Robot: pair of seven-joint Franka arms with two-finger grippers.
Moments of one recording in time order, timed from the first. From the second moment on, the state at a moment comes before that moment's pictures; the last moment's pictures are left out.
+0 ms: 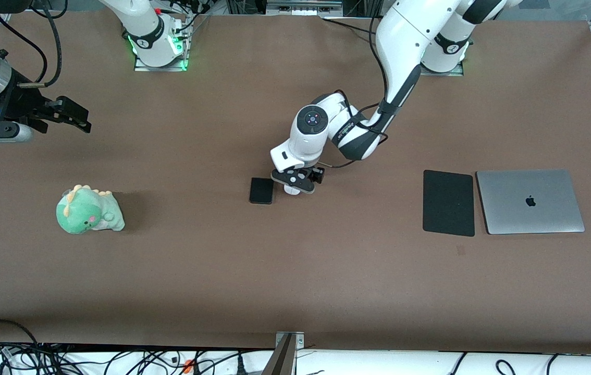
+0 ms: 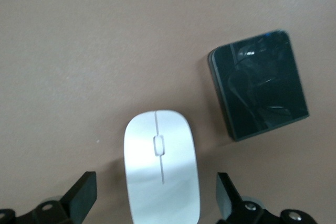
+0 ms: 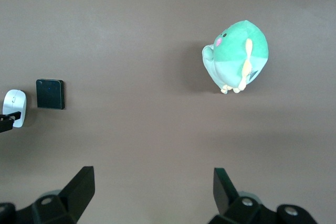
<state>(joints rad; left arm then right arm) -0.59 0.78 -0.22 -1.57 0.10 2.44 -0.49 0.17 0.01 -0.08 -1.63 0.04 1.61 0.10</state>
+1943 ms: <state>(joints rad) -0.25 0.54 -0.18 -1.51 0.23 1.89 -0.38 0.21 0.10 -0.06 -1.63 0.04 1.59 0.09</state>
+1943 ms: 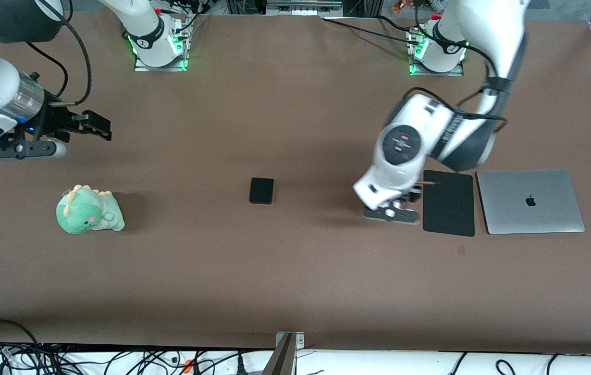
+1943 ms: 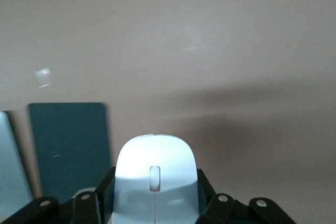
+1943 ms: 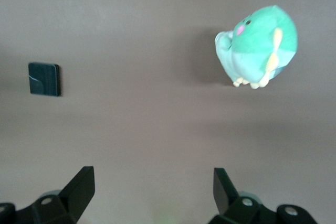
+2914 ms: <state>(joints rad) 0.09 0.58 -0.18 -1.81 0.23 2.24 -0.15 0.57 0.47 -0.05 -1.68 0.09 2.14 0.64</state>
